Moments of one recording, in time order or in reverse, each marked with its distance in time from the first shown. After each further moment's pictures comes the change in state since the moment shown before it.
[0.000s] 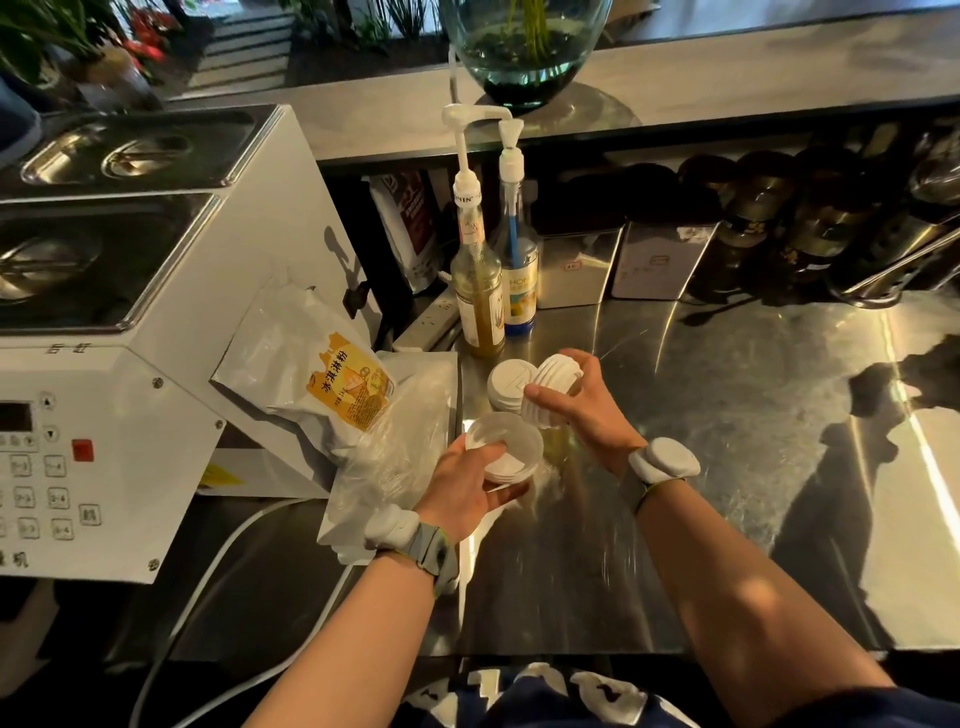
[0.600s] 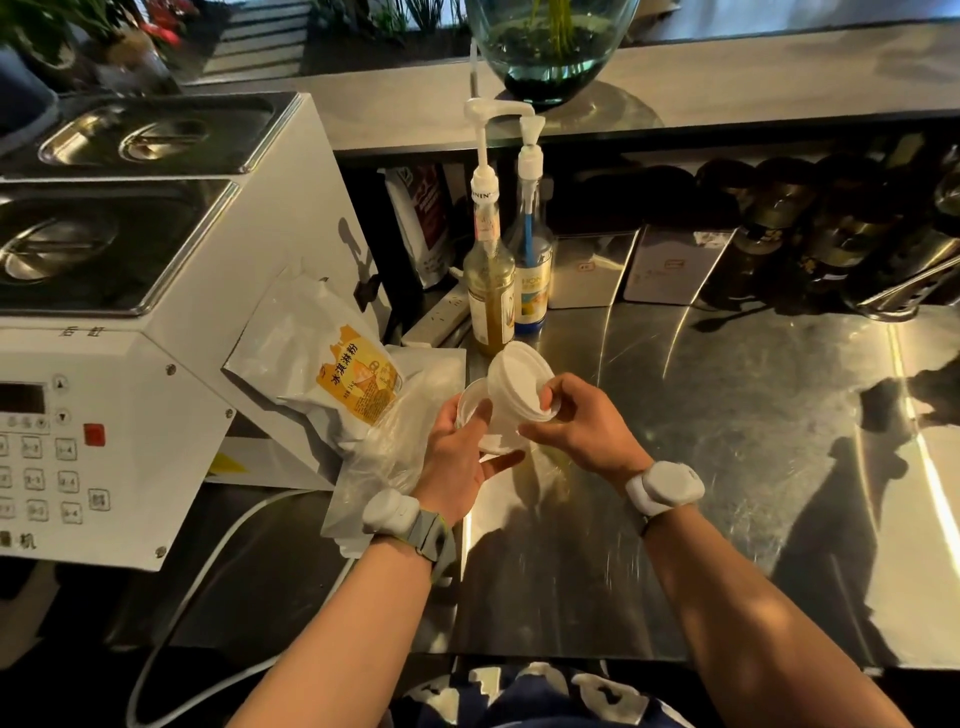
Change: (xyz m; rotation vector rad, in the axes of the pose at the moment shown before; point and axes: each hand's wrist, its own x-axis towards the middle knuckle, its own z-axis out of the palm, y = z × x) left_hand 0.002 0.018 -0.003 0.014 0.018 0.283; right_hand -0.021 -0.009 0.012 -0.432 -0.089 -0.171
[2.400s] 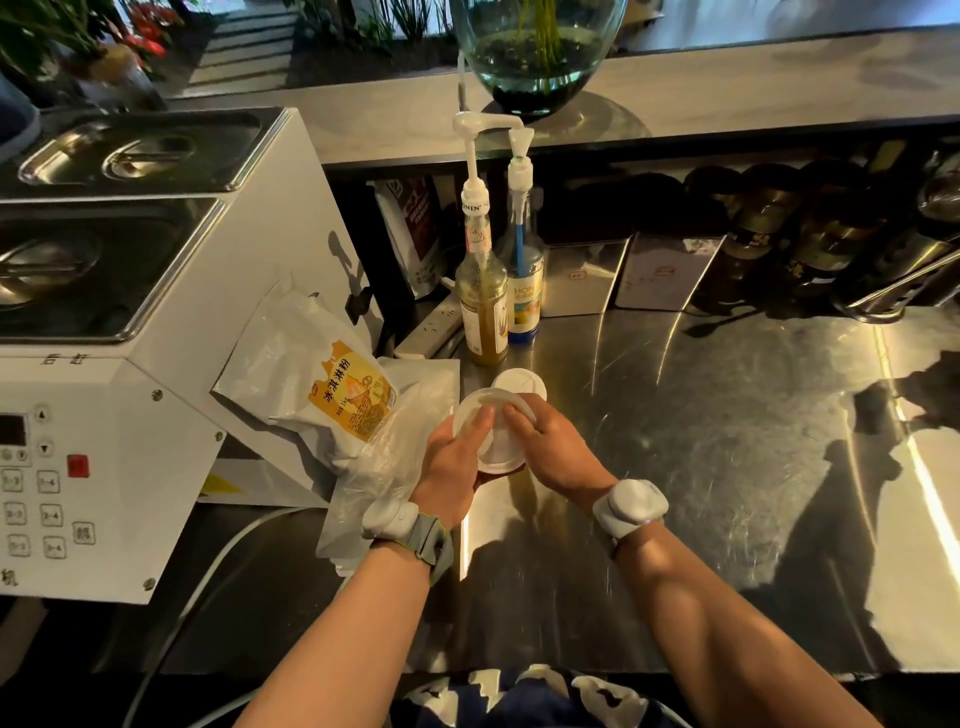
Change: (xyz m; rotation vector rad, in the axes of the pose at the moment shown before) left_hand 0.019 -0.009 -0.003 0.251 0.084 0.038; right_hand 0.004 -0.013 0.034 0.096 -0.045 0.086
